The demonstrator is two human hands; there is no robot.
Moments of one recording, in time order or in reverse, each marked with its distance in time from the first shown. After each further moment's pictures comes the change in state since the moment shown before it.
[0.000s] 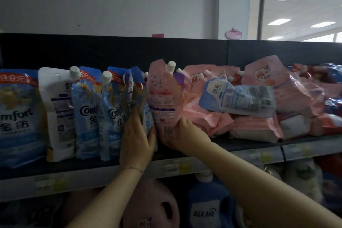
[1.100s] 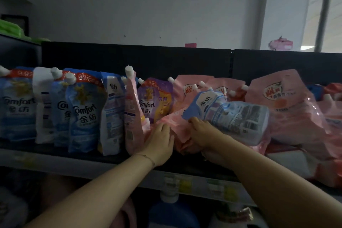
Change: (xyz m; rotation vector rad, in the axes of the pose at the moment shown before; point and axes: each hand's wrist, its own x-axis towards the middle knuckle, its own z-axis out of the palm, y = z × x) left_hand 0.023 0.136 0.099 0.167 -0.408 -0.079; right_hand 0.068 0.160 -0.068 0.009 -0.118 -0.272
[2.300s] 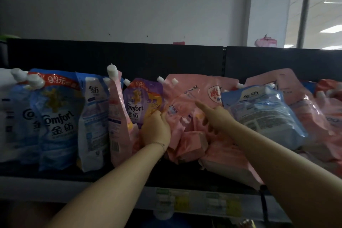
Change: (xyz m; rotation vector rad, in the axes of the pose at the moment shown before) left_hand 0.068 0.019 0.013 -0.213 0.403 -0.323; right_hand 0.023 0.027 -0.062 0.340 0.115 0.357
